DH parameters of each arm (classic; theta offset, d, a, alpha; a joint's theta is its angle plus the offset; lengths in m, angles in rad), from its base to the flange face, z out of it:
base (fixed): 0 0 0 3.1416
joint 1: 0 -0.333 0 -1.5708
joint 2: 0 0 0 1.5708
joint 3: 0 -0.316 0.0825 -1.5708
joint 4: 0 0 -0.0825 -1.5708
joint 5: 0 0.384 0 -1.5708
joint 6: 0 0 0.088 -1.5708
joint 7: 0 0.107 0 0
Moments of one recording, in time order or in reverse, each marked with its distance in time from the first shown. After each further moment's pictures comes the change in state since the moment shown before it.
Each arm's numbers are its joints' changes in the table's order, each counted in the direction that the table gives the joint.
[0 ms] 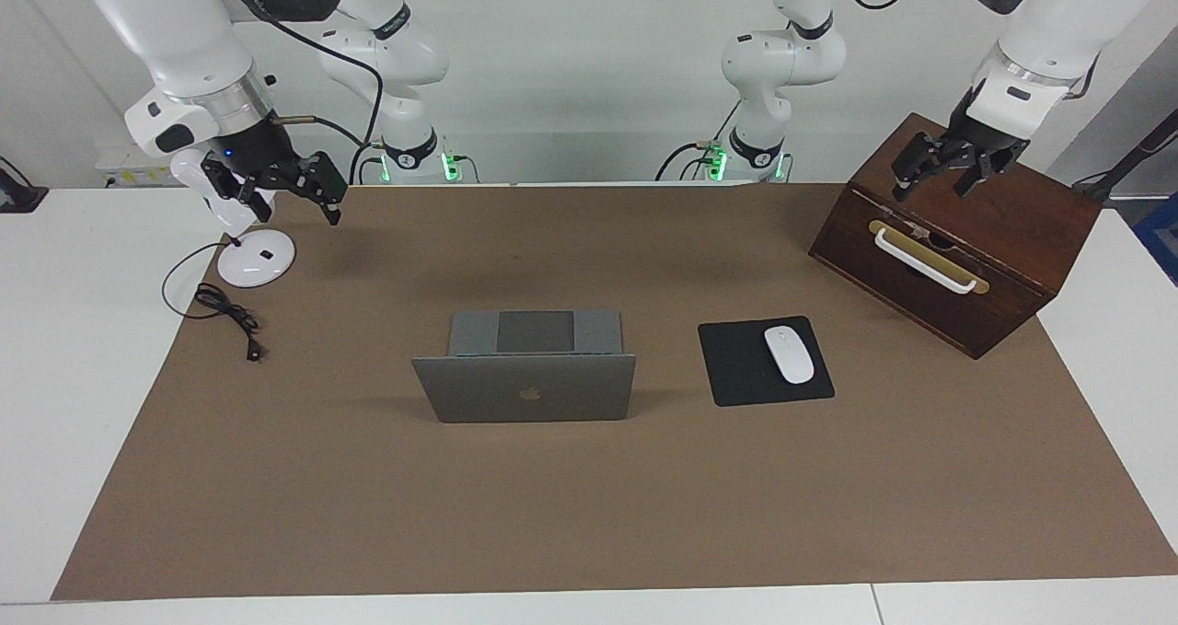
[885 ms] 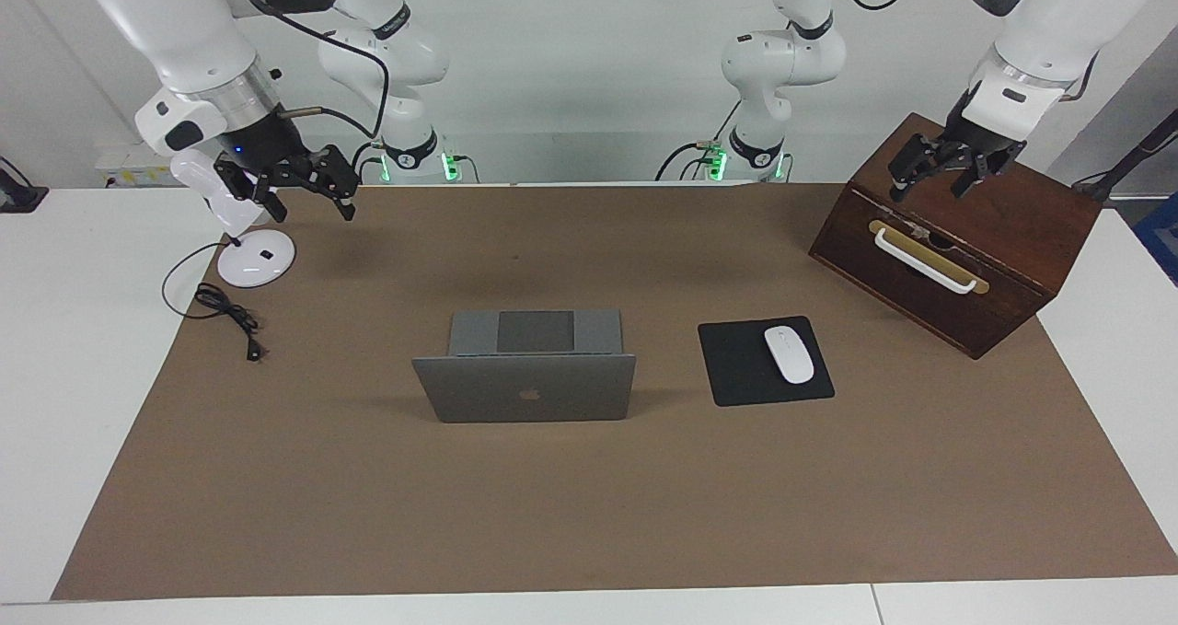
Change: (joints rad) left arm 0.004 0.000 0.012 -0.011 0.000 0.003 0.000; right arm -0.011 0.004 -0.006 0.005 0.072 -0.008 -0.021
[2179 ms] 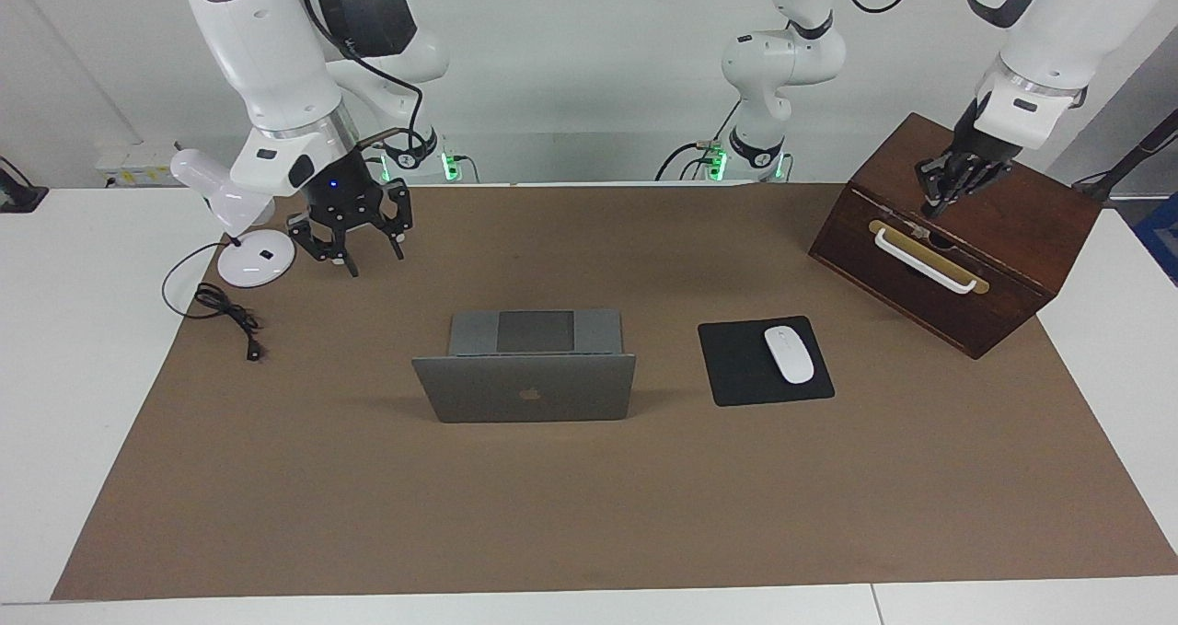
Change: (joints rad) left arm -0.021 0.004 -0.001 -0.053 -0.005 -0.134 -0.022; right arm -0.127 -0.069 -0.006 -0.012 -0.048 -0.210 -0.394
